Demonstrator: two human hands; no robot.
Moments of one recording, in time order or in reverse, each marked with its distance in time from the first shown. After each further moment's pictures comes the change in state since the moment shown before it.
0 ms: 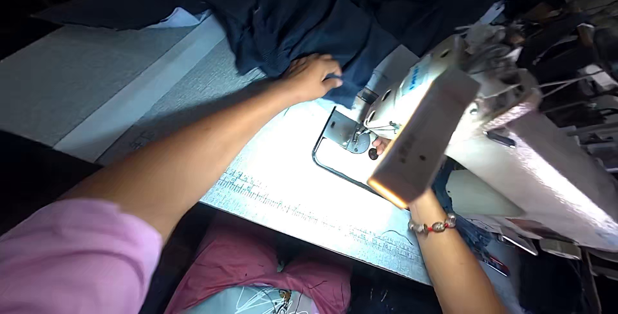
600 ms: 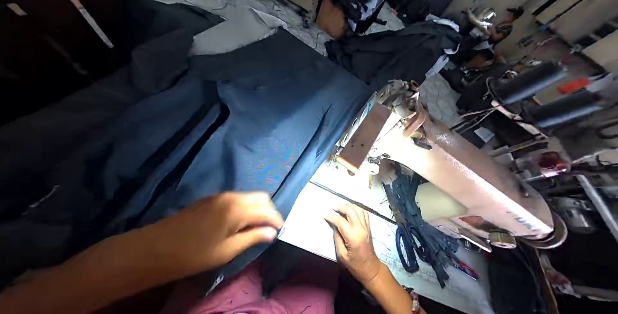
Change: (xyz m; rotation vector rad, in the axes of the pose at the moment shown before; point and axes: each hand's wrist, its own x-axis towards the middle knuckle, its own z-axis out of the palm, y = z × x) left_hand -0.225 0.079 -0.039 -0.154 -0.003 0.305; right_hand -0.108 0.062 0.032 -0.627 0.147 -1.082
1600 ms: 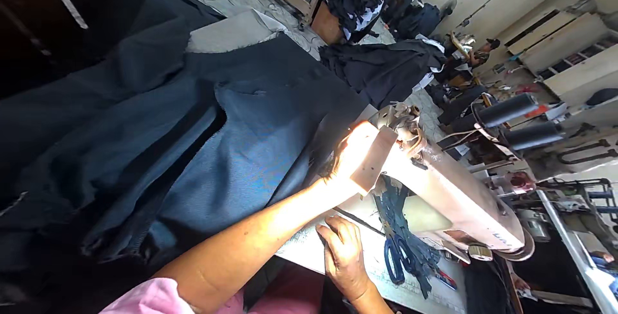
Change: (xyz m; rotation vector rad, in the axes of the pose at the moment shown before) left_hand 0.200 0.010 0.085 -0.328 0.778 0.011; right_hand -0.003 -0.003 0.002 -0.145 0.012 -0.053
